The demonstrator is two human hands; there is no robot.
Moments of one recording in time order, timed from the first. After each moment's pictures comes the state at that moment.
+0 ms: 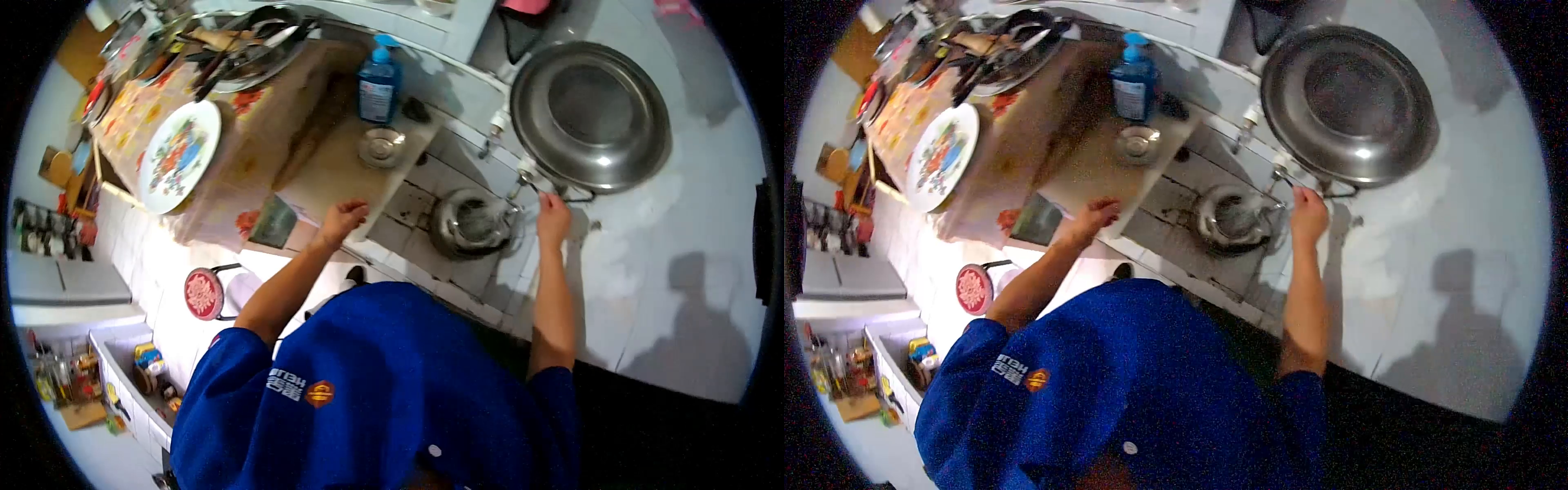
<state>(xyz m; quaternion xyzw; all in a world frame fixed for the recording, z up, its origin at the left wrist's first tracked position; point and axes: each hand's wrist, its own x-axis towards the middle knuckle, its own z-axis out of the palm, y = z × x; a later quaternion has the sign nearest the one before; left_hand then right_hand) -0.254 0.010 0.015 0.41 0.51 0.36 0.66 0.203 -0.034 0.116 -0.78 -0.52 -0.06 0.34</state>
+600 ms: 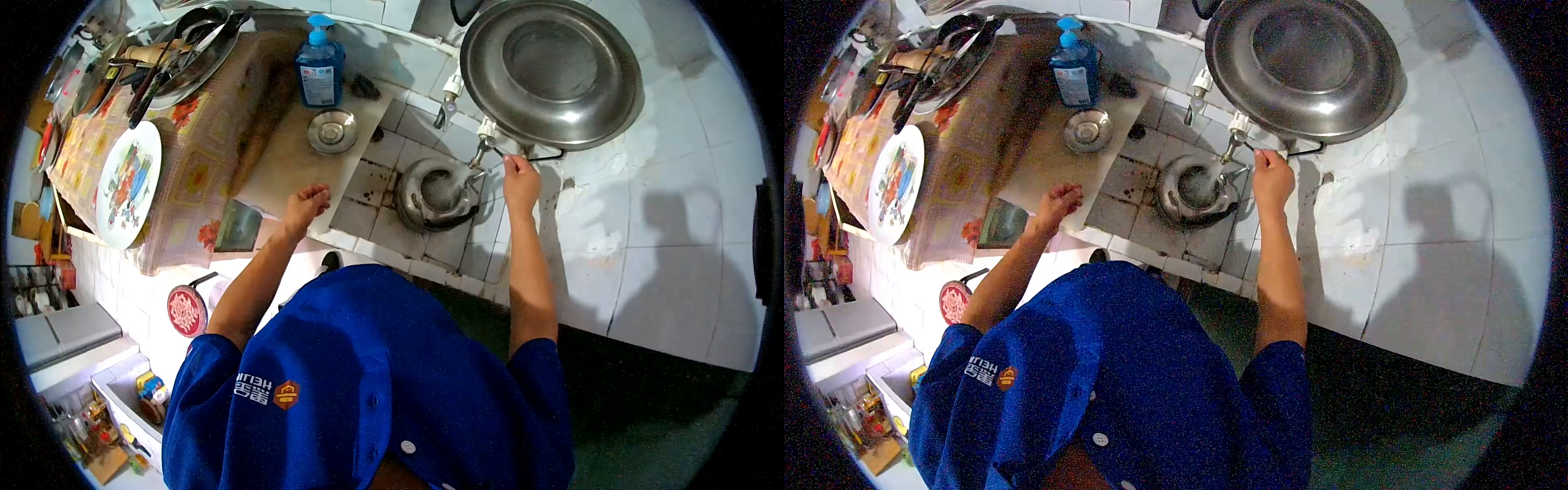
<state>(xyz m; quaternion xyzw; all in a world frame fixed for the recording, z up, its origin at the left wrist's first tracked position) -0.246 0.028 0.012 0.41 0.50 0.33 0.68 0.187 -0.036 0.129 -0.80 -0.49 -0.04 0.34</state>
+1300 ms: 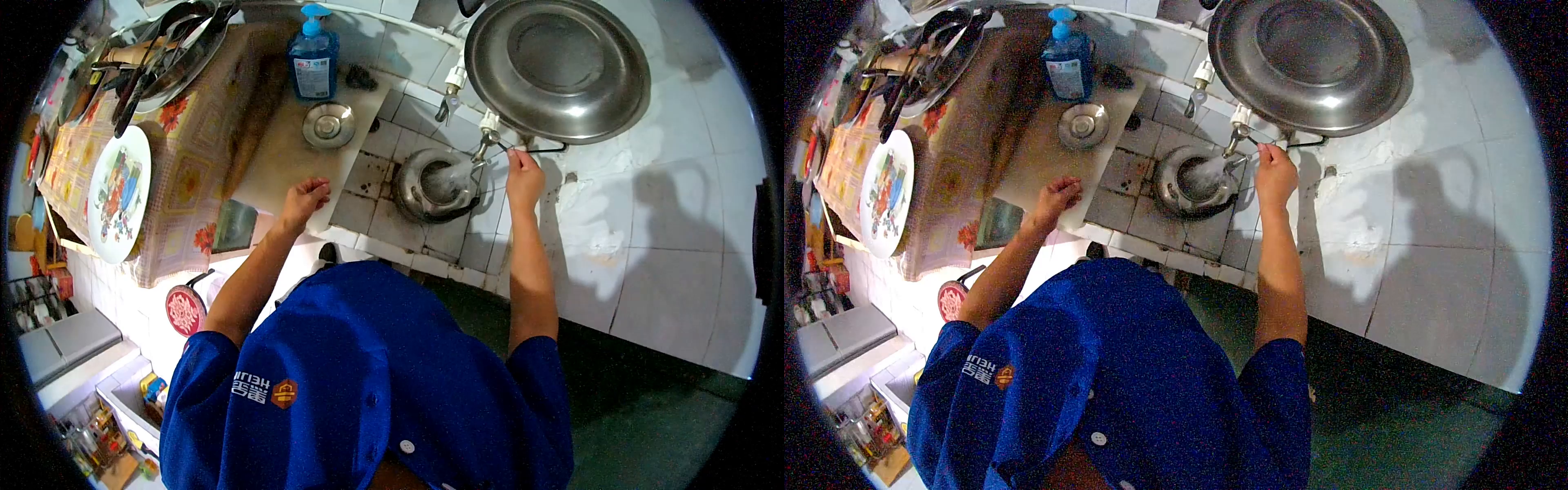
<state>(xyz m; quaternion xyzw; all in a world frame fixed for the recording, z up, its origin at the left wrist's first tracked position) -0.247 0.042 0.007 0.42 0.50 0.30 0.70 0.184 -0.036 0.126 -0.81 -0.47 -0.05 0.34</state>
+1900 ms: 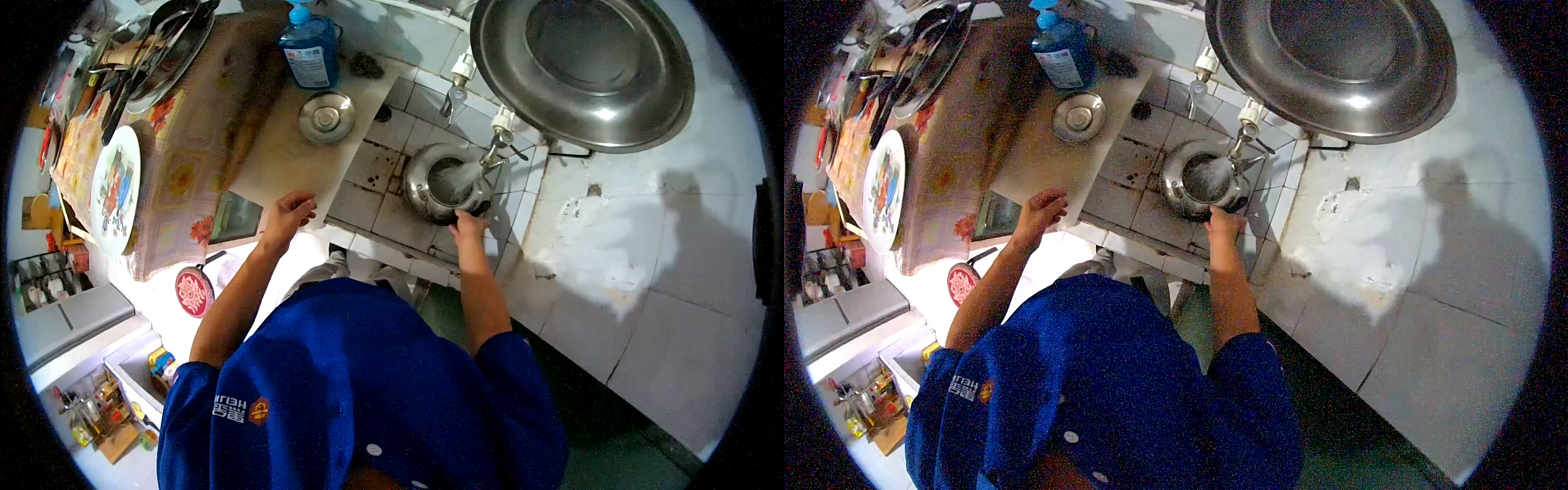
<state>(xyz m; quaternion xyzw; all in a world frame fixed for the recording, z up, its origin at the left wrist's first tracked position) -0.252 0.007 0.047 0.42 0.57 0.26 0.65 0.137 -0.075 -0.086 -0.80 0.12 0.39 0.45</state>
